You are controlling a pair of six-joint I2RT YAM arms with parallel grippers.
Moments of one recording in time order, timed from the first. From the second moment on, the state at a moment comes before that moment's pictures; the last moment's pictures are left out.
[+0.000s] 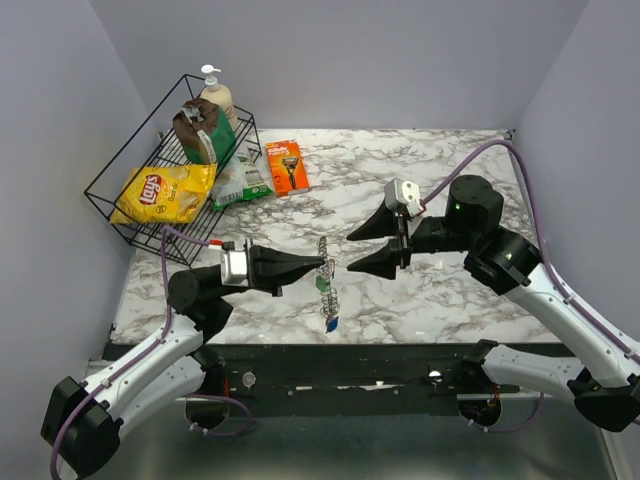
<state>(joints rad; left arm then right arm) -0.64 0.77 0.42 1.02 0.78 -0.29 0.74 1.03 1.19 -0.32 -0.78 -0.16</state>
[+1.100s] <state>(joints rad) -0.64 0.79 0.44 1.04 0.80 -0.31 0.74 1.12 1.18 -0.20 -1.02 -0.07</state>
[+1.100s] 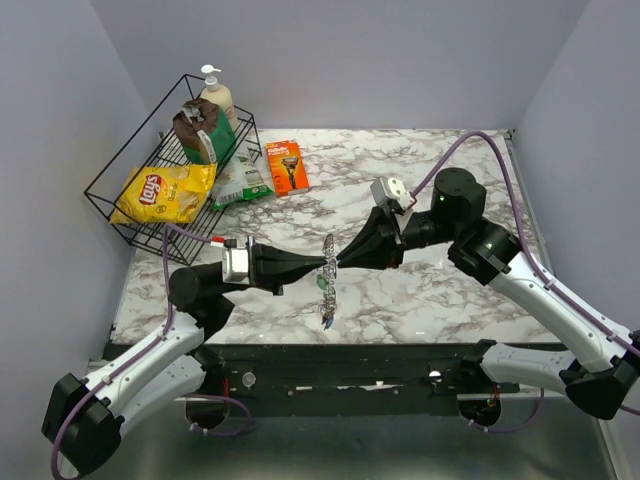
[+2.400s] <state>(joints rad) -0.64 0.81 0.47 1.05 0.82 -0.33 0.74 1.16 1.17 -0.23 -1.00 -0.09</state>
